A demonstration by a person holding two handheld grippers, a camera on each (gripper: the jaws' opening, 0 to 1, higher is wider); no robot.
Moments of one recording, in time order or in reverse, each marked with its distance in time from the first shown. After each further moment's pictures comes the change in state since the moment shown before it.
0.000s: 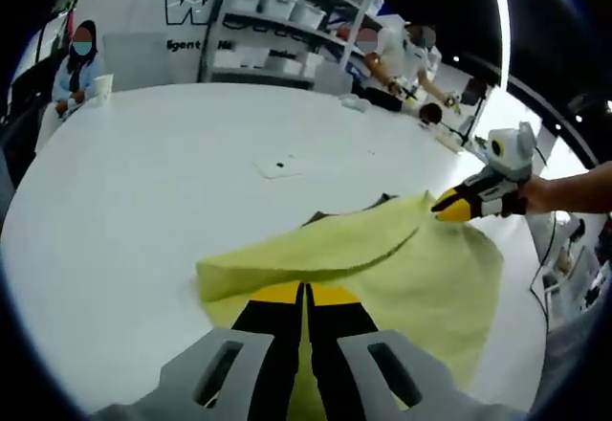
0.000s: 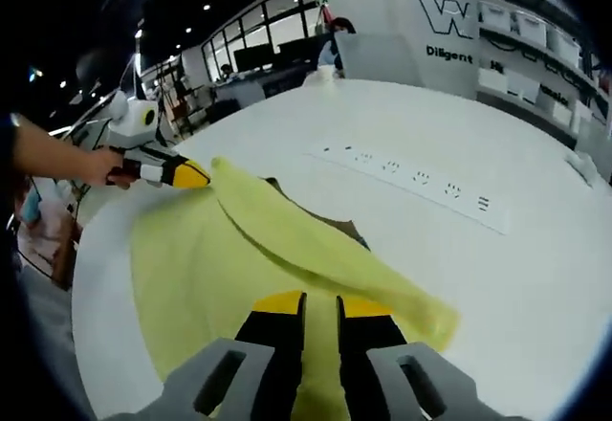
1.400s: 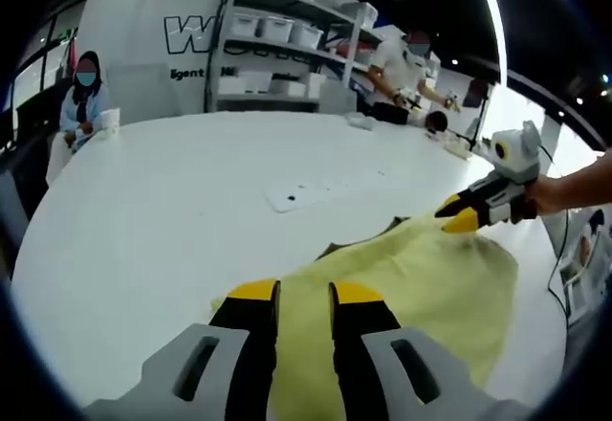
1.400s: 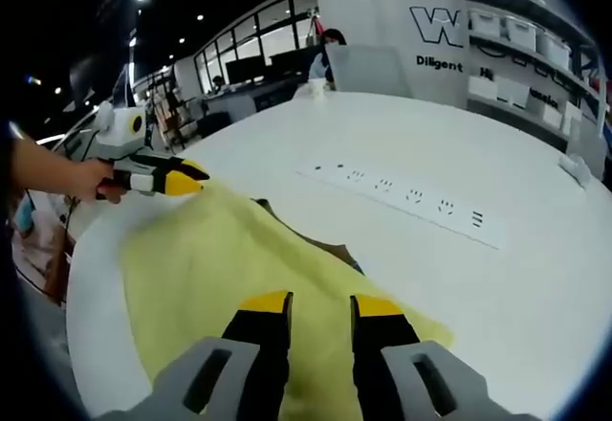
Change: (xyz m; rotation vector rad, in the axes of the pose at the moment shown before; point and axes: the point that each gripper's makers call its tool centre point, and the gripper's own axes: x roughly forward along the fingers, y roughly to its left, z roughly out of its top) left arm -0.008 0.006 0.026 0.080 -0.098 0.064; right arm -0.008 0.000 0.015 0.025 -0.073 -0.050
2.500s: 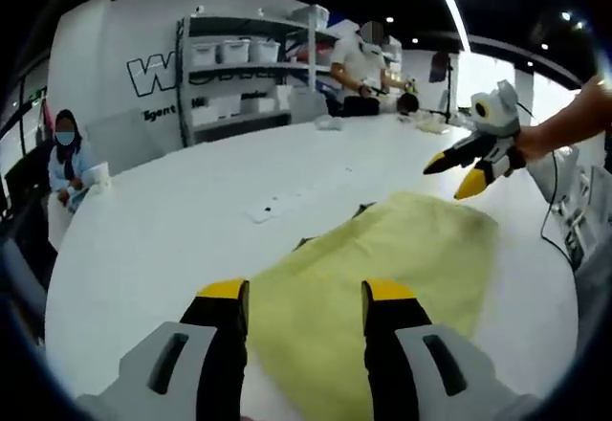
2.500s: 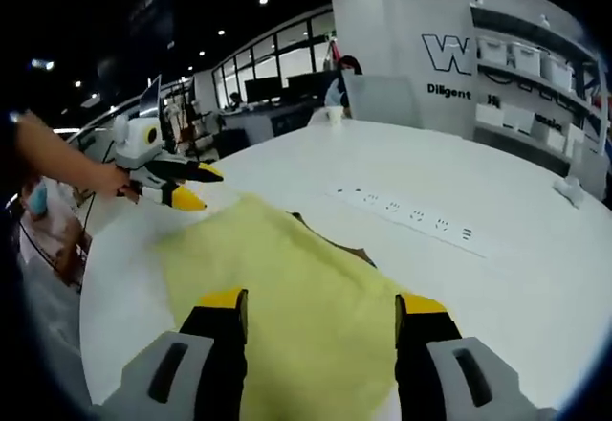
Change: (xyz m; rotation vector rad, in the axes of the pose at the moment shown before) left arm -0.048 -0.024 -0.001 0.216 -0.039 -0.028; right arm -0.056 0.021 0.001 -0.050 -0.105 0.042
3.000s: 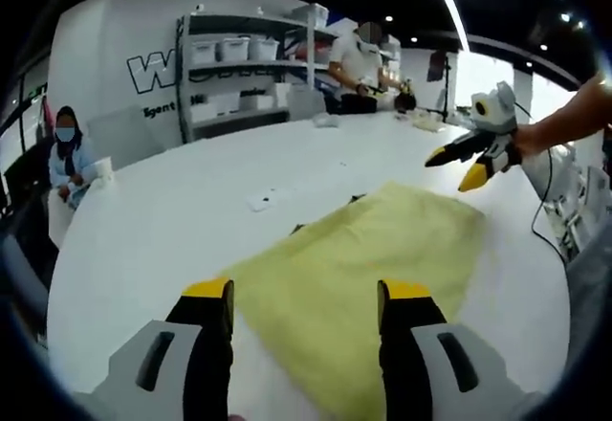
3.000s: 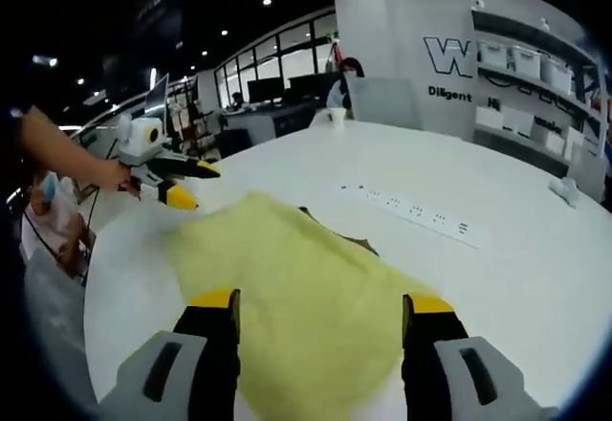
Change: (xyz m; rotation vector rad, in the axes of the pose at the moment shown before) left arm -0.024 -0.006 -0.013 -0.012 0.015 -0.009; right arm -0.019 0.008 -0.008 -0.010 -0.003 -0.002
